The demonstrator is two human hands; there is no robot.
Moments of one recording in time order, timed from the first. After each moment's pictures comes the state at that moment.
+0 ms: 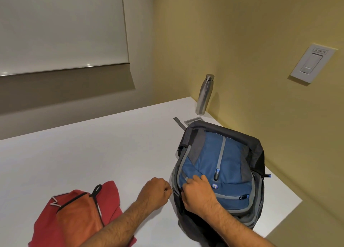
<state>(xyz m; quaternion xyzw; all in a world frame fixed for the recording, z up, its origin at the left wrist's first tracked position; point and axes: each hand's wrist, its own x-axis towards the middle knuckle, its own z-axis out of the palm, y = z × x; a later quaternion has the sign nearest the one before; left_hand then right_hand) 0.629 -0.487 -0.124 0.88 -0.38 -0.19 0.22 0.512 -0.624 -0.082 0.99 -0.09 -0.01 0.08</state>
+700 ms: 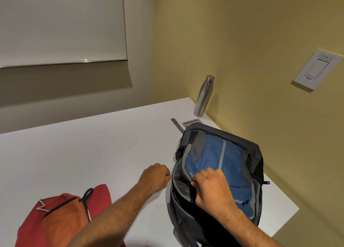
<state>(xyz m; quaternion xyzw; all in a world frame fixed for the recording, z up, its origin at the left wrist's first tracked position) 0.680 -0.535 -0.116 0.89 -0.40 -0.15 0.15 0.505 -0.655 -0.032 0.98 -0.11 0.16 0.04</state>
